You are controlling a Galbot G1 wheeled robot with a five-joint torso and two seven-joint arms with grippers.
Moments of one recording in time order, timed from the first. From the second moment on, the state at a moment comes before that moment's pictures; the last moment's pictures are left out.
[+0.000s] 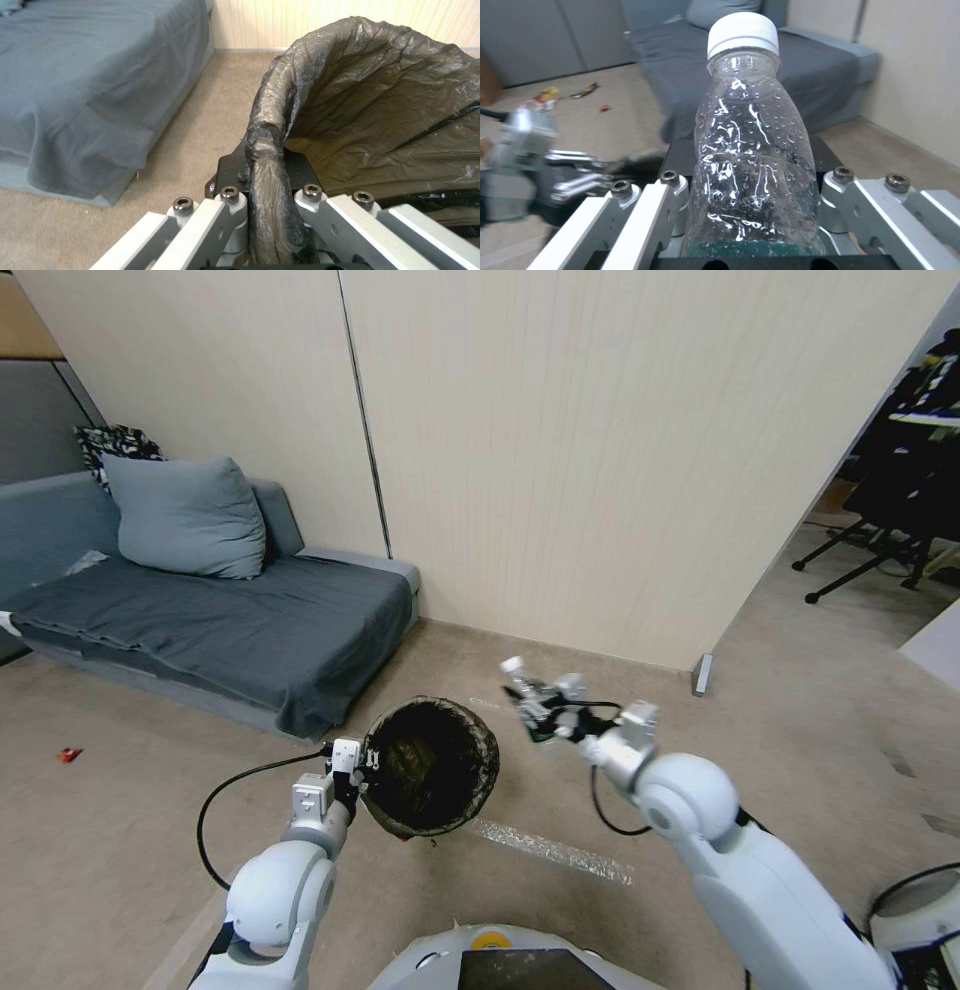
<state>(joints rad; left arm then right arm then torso) 1.55 -1.36 -0.55 -2.31 -0.10 0.63 0.00 -0.94 0.98 0.01 2.27 0.70 -0.59 -0.03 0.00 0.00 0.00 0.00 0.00</state>
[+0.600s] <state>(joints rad) 1.52 -1.34 -0.52 -2.28 -0.11 0.66 0.00 -0.87 0.98 -0.20 2.22 0.70 -0.62 0.00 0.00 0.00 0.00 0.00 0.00</state>
